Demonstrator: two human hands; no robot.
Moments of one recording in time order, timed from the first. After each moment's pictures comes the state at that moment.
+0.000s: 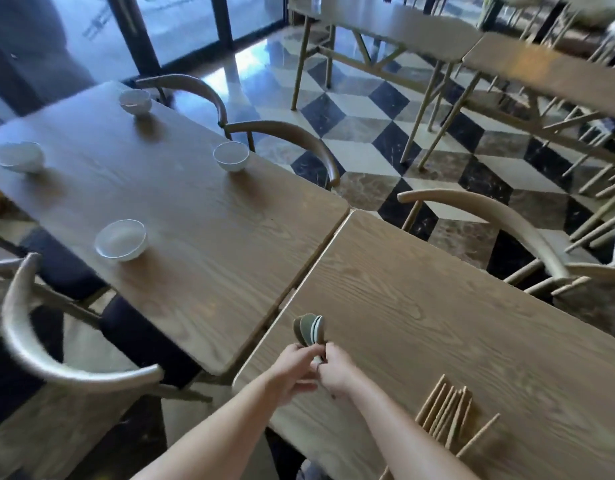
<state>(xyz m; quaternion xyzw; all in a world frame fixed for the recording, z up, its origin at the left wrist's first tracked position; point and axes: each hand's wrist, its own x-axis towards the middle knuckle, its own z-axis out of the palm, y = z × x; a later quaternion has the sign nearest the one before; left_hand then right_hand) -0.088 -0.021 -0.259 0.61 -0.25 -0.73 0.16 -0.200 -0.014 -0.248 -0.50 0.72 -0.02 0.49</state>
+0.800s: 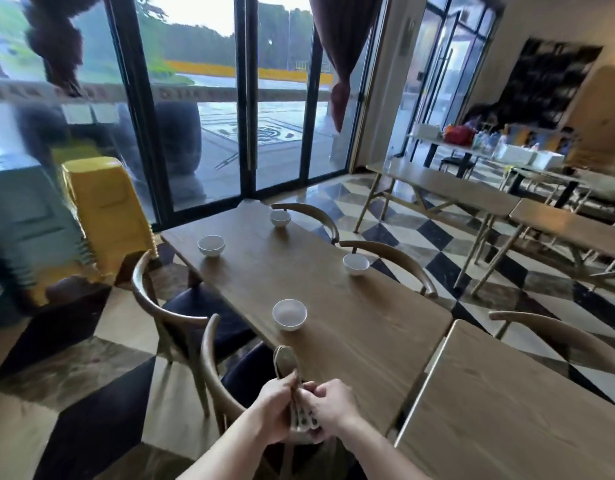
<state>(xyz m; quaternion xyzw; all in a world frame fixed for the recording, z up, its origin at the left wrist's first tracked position) 0.297 0.034 -0.148 0.54 -0.09 -0.74 0.38 0.178 0.044 -0.115 -0.54 0.69 -0.16 0.45</state>
